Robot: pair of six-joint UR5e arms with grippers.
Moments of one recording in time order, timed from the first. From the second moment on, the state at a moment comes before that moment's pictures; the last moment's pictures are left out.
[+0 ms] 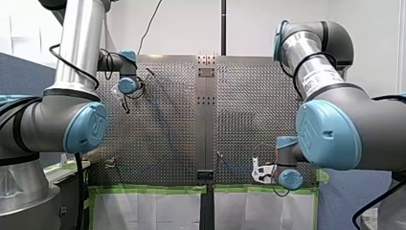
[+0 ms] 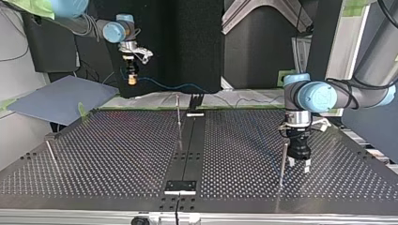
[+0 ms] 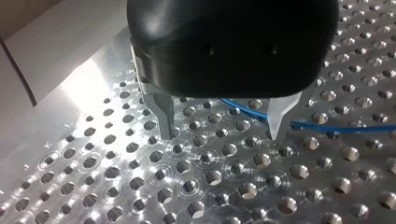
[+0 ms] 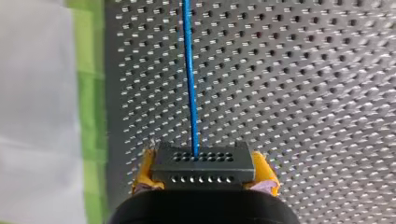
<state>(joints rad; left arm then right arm) 0.05 -1.81 -1.73 -2.53 -1.63 -2.07 1.82 -0.70 1.99 -1.16 1.46 1.51</state>
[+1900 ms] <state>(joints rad) 0.03 -1.63 -1.88 -2.82 -1.78 -1.97 1.82 -0.73 1.99 -1.14 1.23 1.53</state>
